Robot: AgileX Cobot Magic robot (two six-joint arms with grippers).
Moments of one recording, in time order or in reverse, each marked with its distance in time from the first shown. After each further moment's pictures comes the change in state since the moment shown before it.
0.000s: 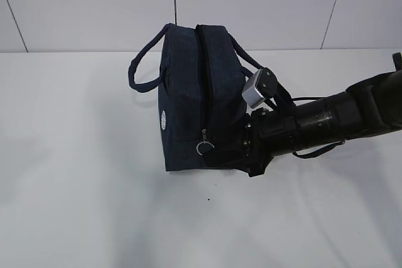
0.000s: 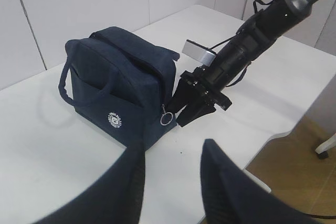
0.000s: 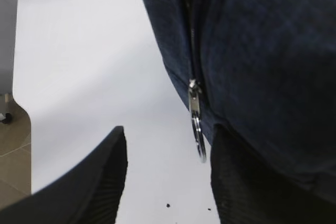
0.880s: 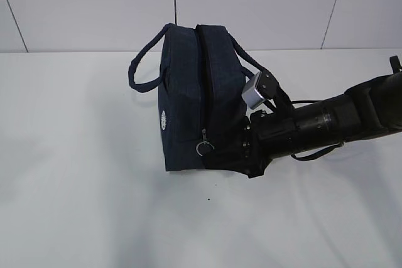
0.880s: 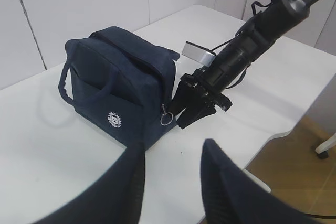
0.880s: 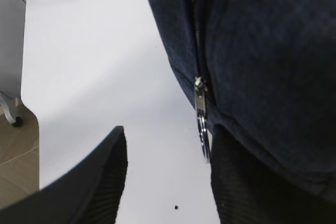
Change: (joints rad) left arm 0.000 0.000 0.000 0.000 0.000 0.000; right arm 0.000 0.015 0.000 0.003 0.026 0.011
